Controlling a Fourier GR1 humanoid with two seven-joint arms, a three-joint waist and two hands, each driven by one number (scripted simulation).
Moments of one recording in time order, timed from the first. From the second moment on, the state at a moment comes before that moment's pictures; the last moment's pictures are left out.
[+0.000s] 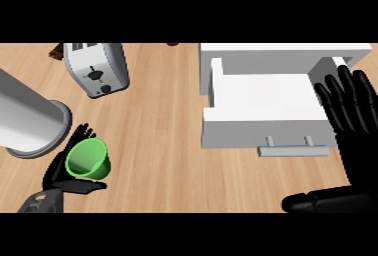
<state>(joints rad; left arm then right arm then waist) -0.34 0.30 0.23 -0.40 0.01 -0.47 -0.85 -0.10 -0.08 -0.04 -2.09 -0.16 0.12 0.19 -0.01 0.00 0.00</state>
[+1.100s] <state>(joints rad) -0.34 0.26 0.19 -0.47 0.08 -0.51 -0.92 -0.09 -0.08 -0.03 -2.10 -0.14 0.12 0.17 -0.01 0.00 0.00</state>
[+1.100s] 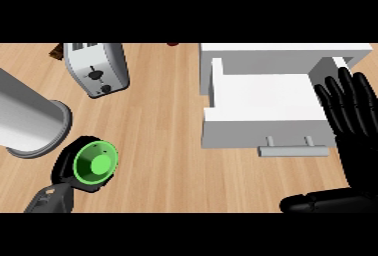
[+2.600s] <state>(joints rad) -0.37 0.01 0.05 -1.37 0.28 -0.10 -0.40 -0.06 -0.10 -0.08 -2.10 -0.18 0.14 0.19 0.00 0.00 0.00</state>
